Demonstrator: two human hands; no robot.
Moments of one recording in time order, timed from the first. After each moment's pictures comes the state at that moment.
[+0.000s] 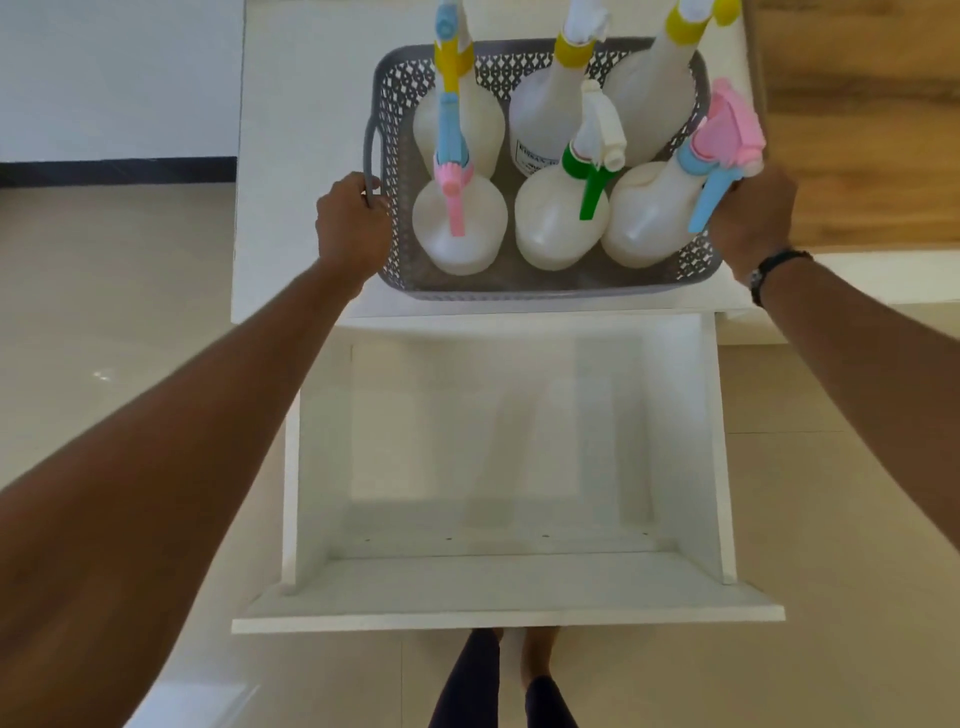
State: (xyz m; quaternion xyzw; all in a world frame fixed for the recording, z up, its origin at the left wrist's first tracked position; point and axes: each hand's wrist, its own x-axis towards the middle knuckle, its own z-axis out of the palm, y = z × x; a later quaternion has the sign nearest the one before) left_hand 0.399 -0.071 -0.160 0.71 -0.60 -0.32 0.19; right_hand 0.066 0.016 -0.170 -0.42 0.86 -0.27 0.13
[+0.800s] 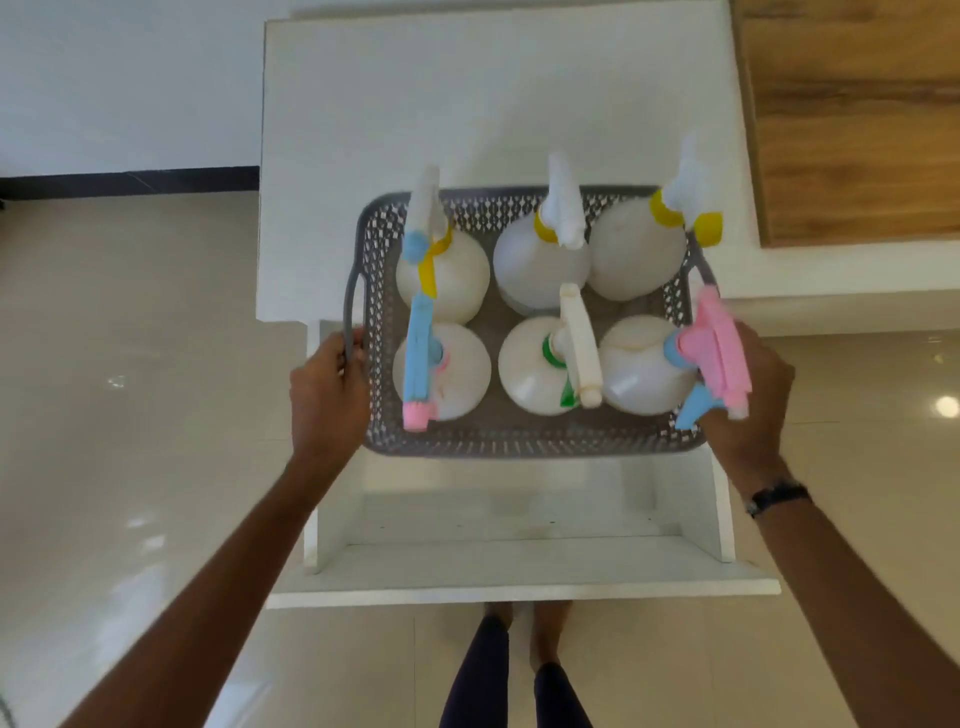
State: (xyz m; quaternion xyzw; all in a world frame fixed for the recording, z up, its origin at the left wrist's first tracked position) left_hand 0.470 0.080 -0.140 0.69 -0.62 -0.31 0.22; right_hand 0.141 0.185 -0.149 -0.45 0.79 -0.39 0.15
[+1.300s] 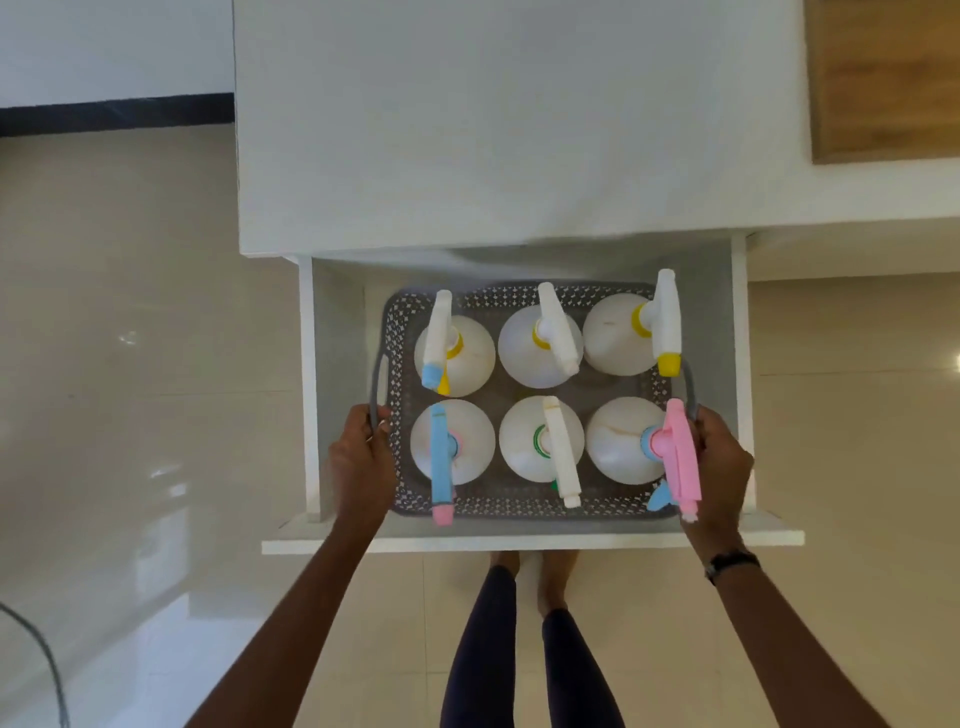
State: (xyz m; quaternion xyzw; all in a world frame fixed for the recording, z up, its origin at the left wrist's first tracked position) left_hand 0.500 0.193 -0.224 0.75 -0.55 -0.33 0.14; right_hand 0.189 0.302 -0.248 -0.34 0.87 -0.30 0.21
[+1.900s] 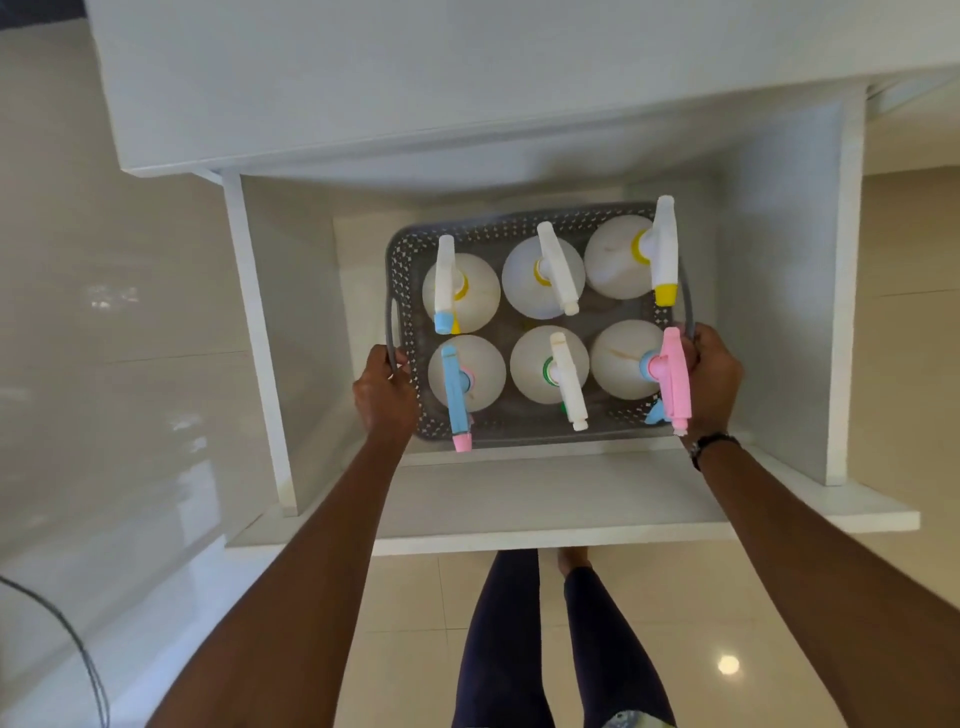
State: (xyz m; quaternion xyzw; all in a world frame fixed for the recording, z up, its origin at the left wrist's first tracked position) left_hand 0.491 0.177 -0.360 0.77 -0.52 -0.35 0.08; right_hand 0.187 0.278 -0.383 -0.32 0.89 -0.25 0.21
